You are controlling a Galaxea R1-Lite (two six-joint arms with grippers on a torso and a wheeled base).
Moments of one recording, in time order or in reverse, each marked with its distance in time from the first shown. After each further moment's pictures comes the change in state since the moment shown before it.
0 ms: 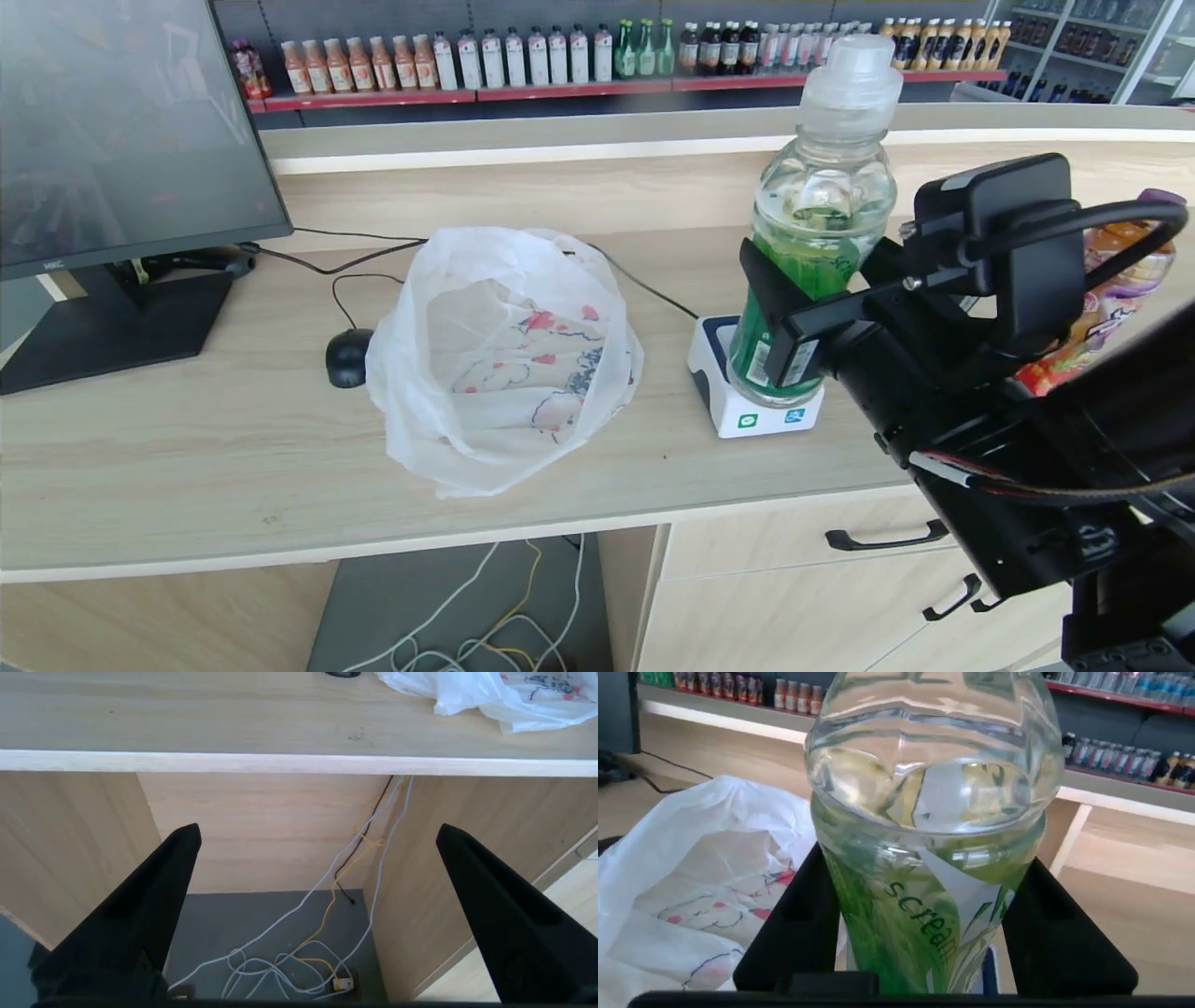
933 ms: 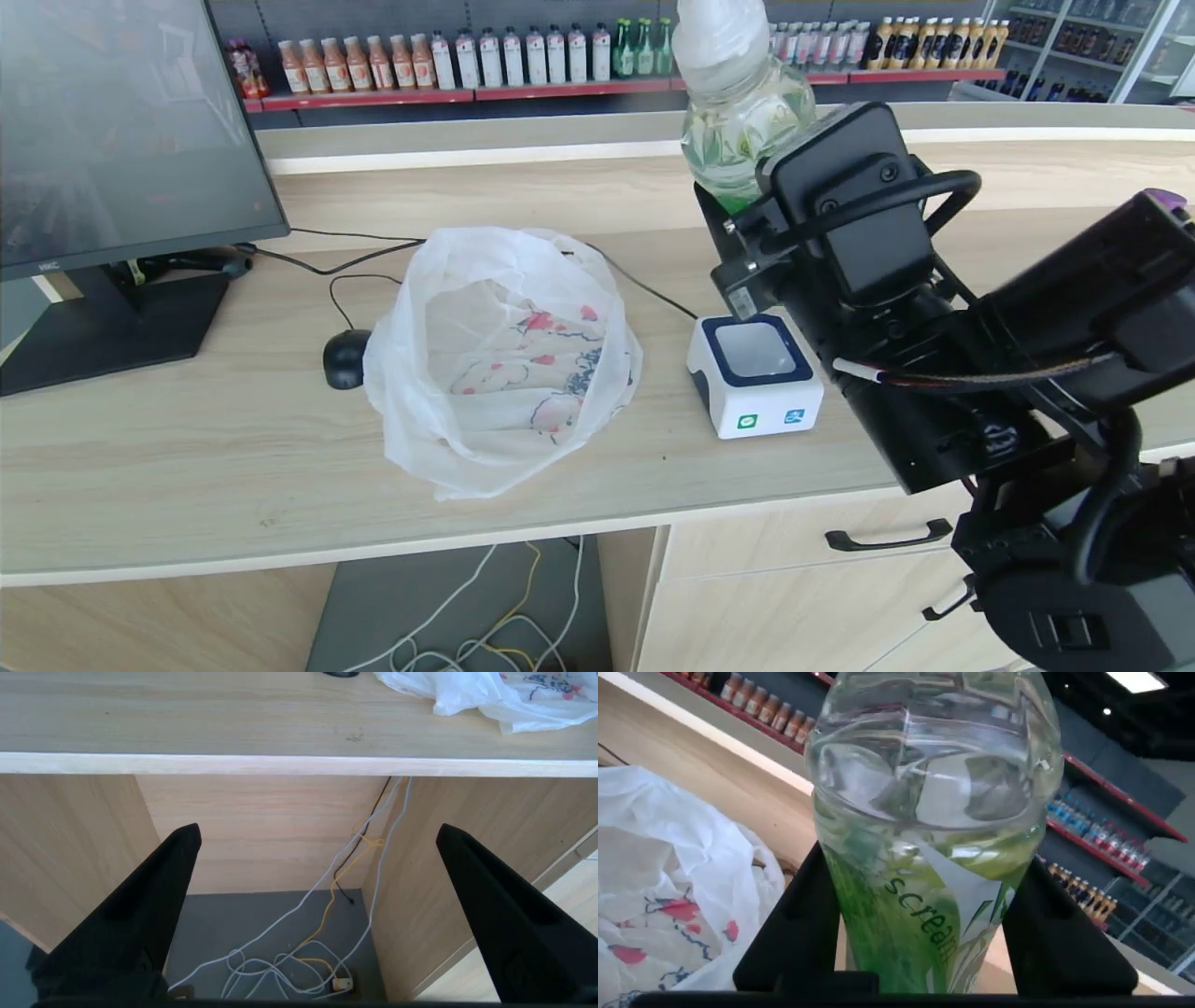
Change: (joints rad) left arm -0.001 0.000 0.000 0.000 0.001 0.000; right arm -0.019 0.109 -0.230 -0.005 0.136 -0.496
